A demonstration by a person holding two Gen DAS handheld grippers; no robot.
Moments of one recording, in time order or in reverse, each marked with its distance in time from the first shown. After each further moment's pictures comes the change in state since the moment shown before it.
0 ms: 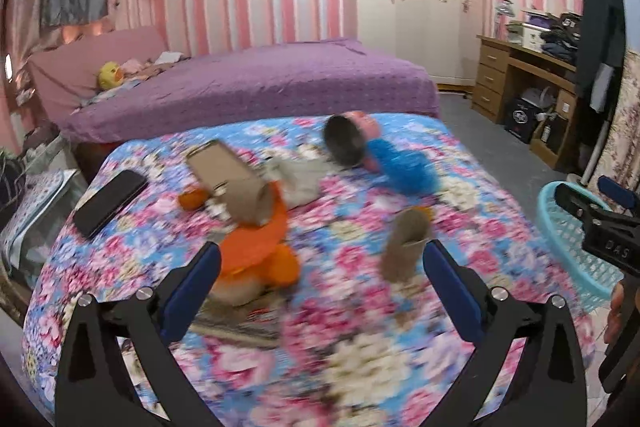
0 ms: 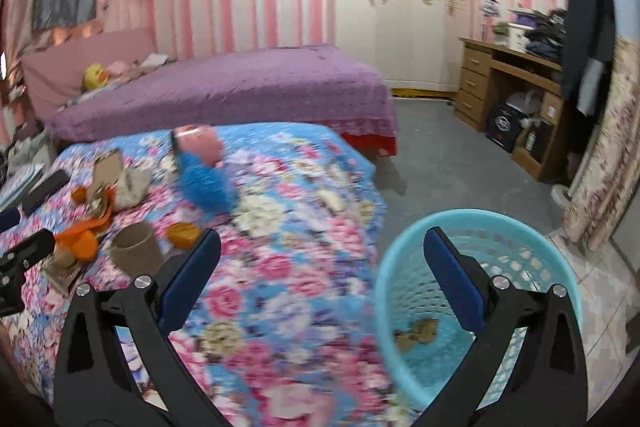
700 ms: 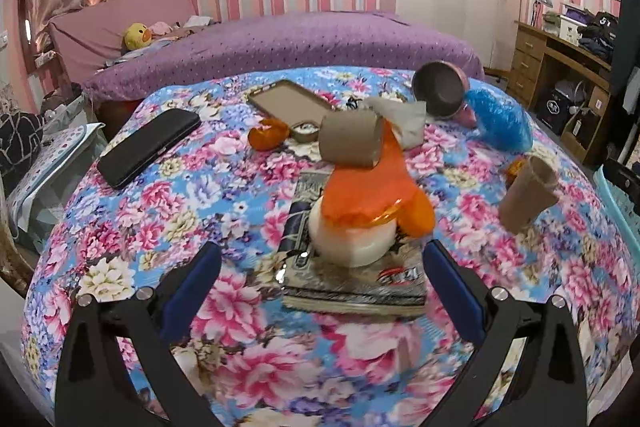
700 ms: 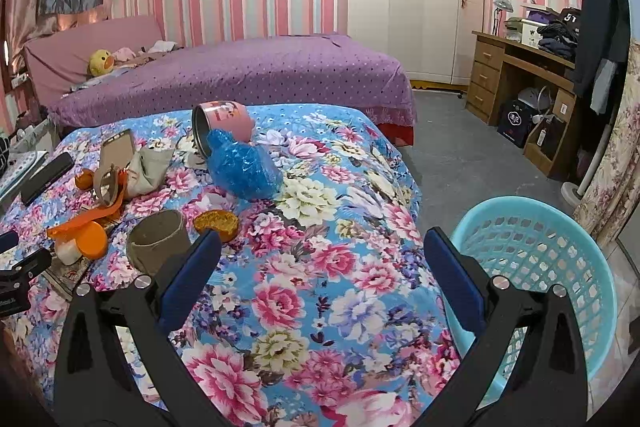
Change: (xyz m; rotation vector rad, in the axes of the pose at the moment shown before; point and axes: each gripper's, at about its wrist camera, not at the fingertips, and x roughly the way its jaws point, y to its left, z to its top) left arm 0.034 0.085 -0.037 -0.052 0.104 0.058; right arm 0.030 0.041 -0.012 0.000 0.041 0.005
